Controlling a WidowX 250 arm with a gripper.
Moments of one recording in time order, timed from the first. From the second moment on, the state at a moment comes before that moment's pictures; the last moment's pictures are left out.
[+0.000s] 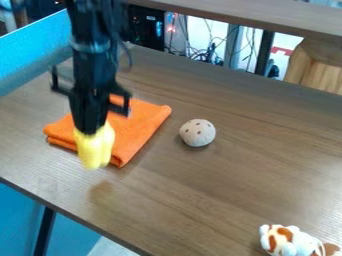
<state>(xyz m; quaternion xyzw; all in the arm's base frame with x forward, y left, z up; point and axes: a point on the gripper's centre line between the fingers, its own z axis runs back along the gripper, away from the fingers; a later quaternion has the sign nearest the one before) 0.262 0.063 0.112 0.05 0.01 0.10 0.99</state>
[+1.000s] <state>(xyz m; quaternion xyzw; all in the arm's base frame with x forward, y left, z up) 0.372 -0.081 0.140 -0.05 -0.04 -0.13 0.99</state>
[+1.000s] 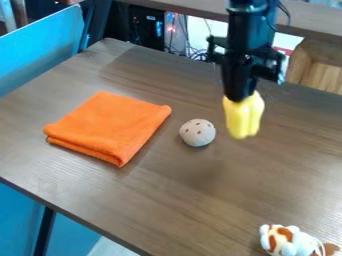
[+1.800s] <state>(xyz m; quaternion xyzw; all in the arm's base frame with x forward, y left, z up) 0.381 -0.078 0.087 0.01 0.00 -0.13 0.99</state>
